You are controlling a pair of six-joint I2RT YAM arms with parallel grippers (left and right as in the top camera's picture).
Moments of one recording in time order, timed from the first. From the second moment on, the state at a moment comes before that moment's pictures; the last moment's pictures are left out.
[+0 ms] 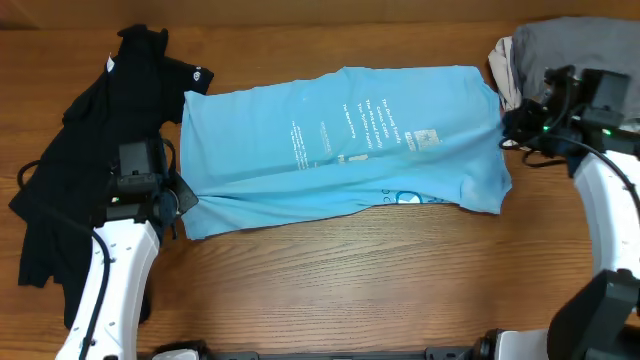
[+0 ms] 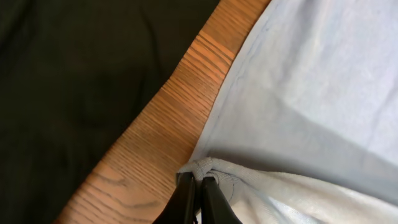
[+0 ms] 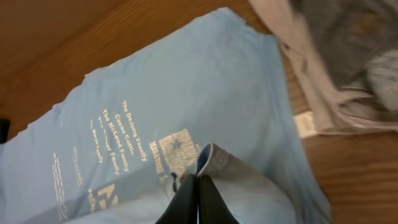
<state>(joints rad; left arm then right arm) 0.11 1.31 0.89 -0.72 -0.16 -0.53 -0.26 1.59 1.25 -0.60 -0.38 0.19</state>
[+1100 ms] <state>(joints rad) 0.11 1.54 0.90 -0.45 -0.21 -0.49 -0.22 1.78 1.26 -0.44 -0.34 0.15</state>
